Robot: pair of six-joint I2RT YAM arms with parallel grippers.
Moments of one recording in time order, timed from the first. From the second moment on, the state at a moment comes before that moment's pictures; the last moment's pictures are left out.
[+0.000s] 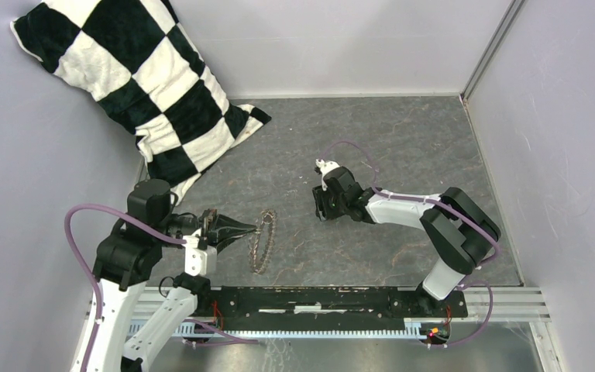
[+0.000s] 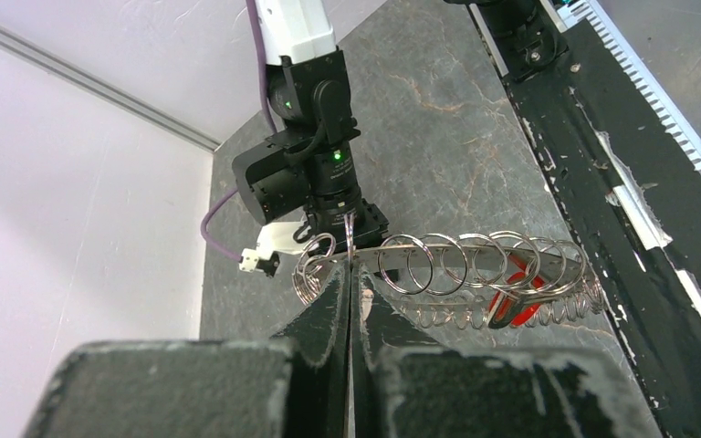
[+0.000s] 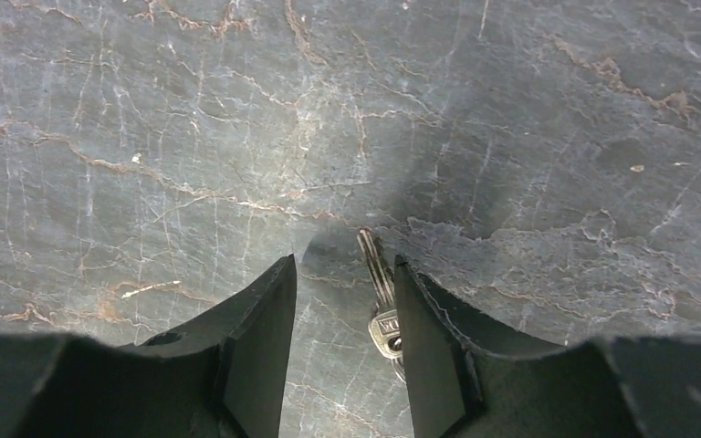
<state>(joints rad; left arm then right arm) -0.30 0.63 1.09 -1.02 1.19 1.26 0.75 1.67 0.84 -0.03 0.03 0.33</state>
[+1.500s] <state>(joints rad) -0.30 0.61 1.12 -1.02 1.19 1.23 0.52 1.48 0.67 -0.04 -0.37 0.21</state>
